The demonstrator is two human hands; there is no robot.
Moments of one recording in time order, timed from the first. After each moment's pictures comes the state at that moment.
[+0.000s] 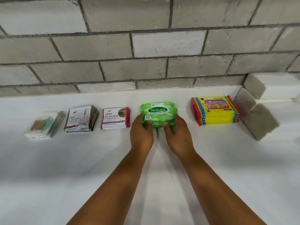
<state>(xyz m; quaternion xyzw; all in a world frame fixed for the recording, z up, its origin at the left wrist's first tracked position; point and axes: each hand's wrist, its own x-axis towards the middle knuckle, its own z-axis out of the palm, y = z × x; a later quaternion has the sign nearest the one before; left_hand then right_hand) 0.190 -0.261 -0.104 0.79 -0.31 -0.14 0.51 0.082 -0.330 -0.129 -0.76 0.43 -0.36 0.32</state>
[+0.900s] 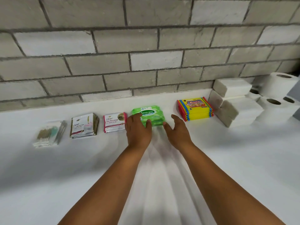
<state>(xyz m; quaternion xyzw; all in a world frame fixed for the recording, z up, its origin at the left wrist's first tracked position) 0.185 -0.214 -0.060 0.79 -0.41 -0.09 0.44 0.054 -0.273 -0.074 -0.72 0.52 -0.33 0.32</state>
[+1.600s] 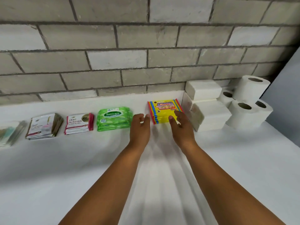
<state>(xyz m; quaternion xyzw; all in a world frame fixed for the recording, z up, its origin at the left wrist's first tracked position) 0.053 -0.297 -0.064 0.69 -0.29 -0.27 0.60 -0.077 -0.350 -0.067 -0.64 0.51 -0.43 0.39</state>
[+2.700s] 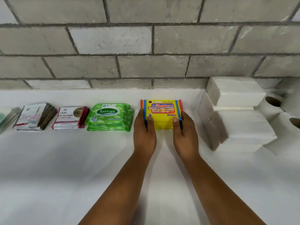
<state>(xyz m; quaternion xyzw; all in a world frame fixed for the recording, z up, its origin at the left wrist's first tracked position) 0.052 -0.368 -0.124 0.70 -0.34 -0.11 0.62 -0.055 -0.432 -0.130 -0.72 0.45 -0.41 0.33</state>
